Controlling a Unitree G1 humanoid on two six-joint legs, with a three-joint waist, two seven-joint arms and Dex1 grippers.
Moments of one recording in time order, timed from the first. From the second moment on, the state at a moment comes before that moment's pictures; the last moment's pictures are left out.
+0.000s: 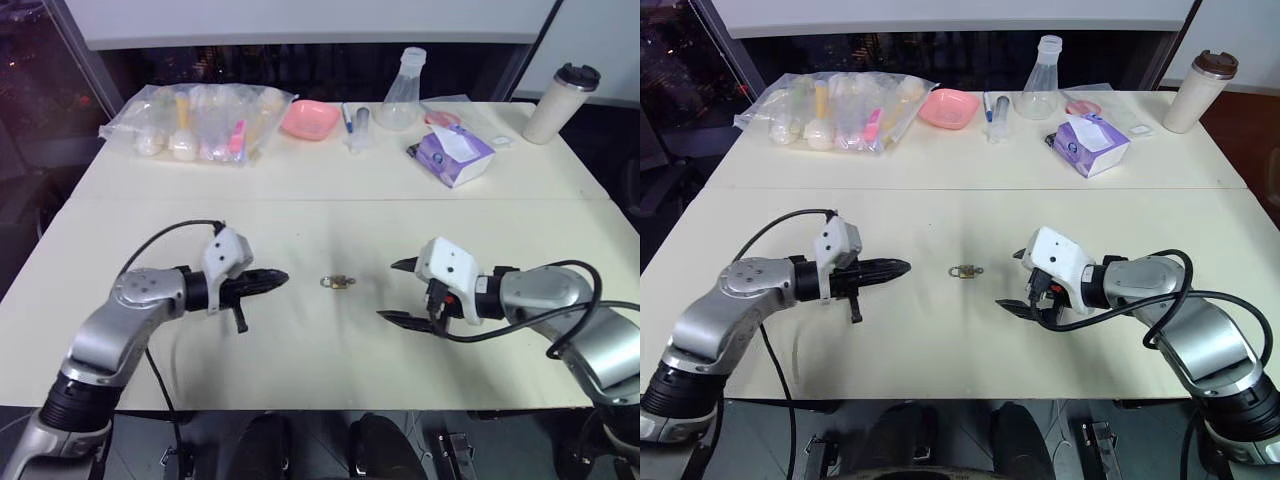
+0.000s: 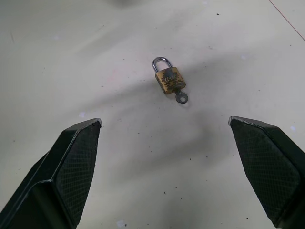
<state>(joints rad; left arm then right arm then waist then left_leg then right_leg) -0.28 0.68 -0.09 -0.30 -0.42 0.52 -0.94 -0.28 -0.88 0.08 -0.58 0.37 0.79 0.87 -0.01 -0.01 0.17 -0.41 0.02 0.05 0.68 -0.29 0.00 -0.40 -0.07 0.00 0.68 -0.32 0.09</state>
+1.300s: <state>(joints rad) -0.81 0.25 -0.33 0.88 -0.01 -0.39 -1.22 -0.23 -0.87 0.10 -0.68 0.38 0.85 0.75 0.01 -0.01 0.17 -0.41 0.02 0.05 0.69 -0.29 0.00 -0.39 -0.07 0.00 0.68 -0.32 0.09</state>
